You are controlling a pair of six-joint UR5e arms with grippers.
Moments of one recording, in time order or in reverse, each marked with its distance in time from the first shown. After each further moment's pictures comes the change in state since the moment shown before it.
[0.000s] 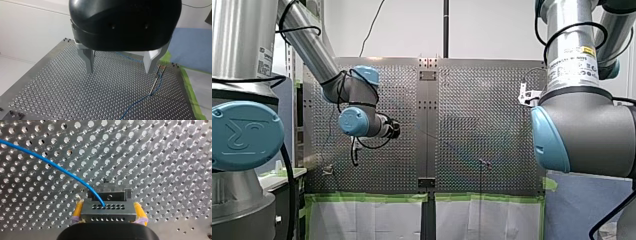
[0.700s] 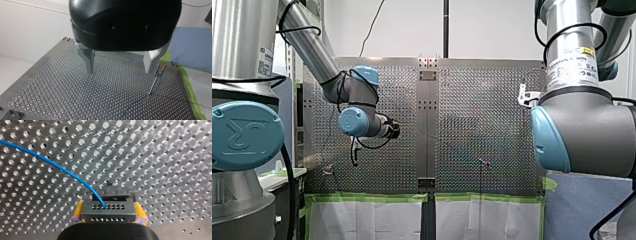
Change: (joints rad) left arm 0.003 0.000 0.000 -0.001 0.000 0.003; right arm 0.005 0.015 -0.008 0.004 0.001 0.019
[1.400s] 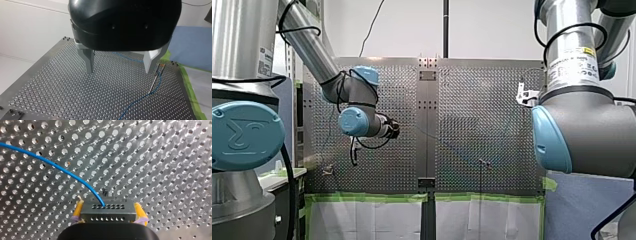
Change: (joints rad) left arm 0.003 0.000 0.000 0.000 0.000 0.003; right arm 0.011 0.010 -0.024 -0.008 -0.011 0.004
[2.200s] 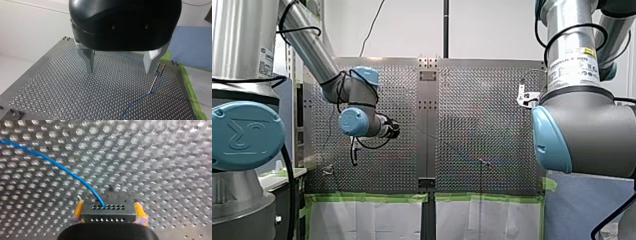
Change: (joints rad) left arm 0.002 0.000 -0.001 0.003 0.000 0.000; right arm -0.003 0.004 0.001 0.033 0.007 -0.035
